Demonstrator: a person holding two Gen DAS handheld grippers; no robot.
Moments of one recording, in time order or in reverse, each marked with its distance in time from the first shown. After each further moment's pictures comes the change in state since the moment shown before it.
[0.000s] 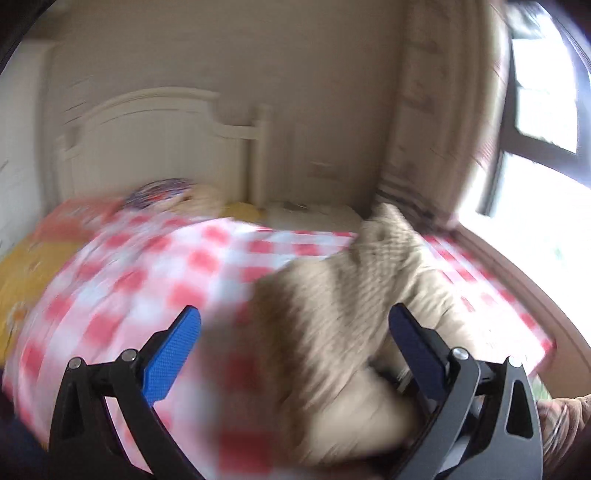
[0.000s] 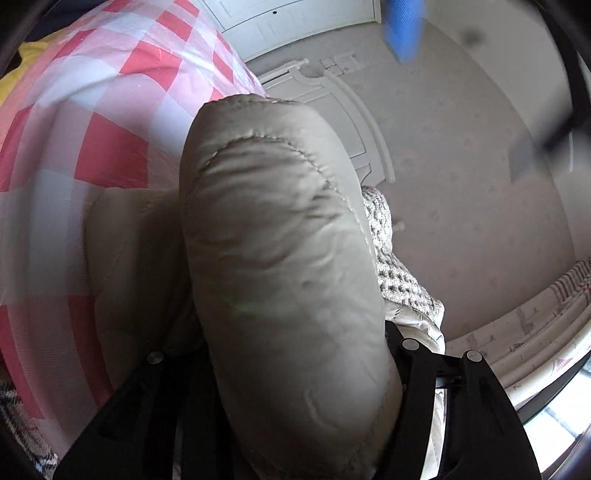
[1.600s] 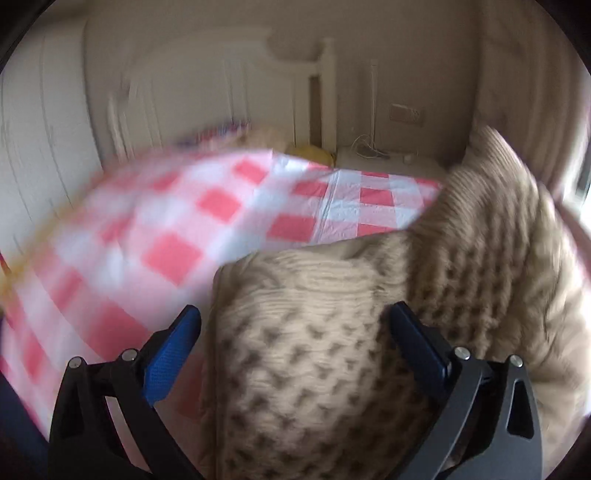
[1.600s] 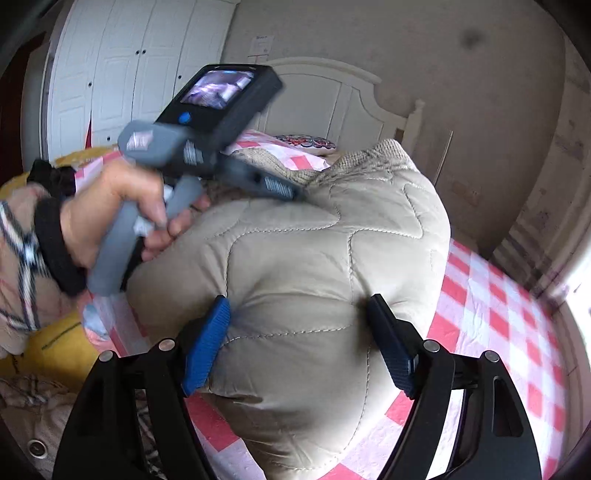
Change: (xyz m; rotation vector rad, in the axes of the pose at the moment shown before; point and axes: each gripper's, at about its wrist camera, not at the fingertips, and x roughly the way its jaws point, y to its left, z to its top) left arm 0.159 -0.011 -0.028 -0.194 0.202 0.327; right arm 0.012 -0.136 -0.127 0.755 0.046 0.508
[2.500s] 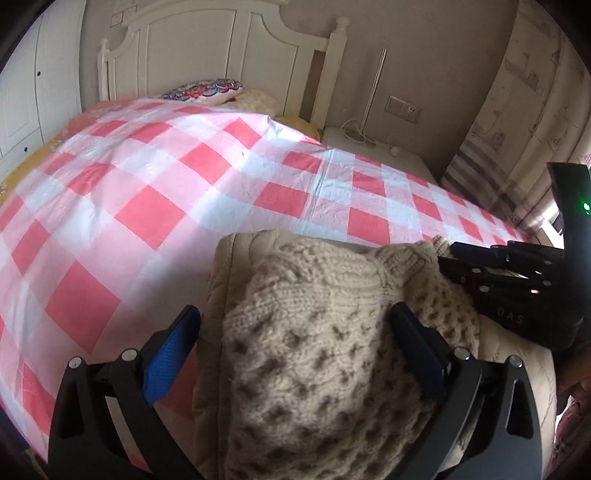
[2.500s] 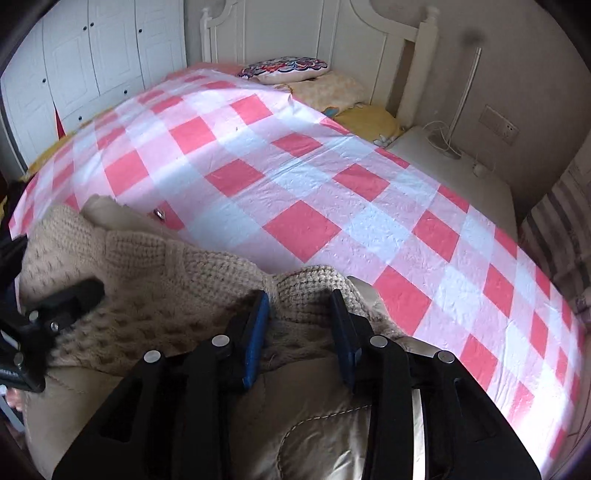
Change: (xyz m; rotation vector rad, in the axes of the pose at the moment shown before) left arm 0.025 0.019 0.002 -0.077 0.115 -0.112; right arm 0.200 -0.108 0.113 0.115 0.367 0.103
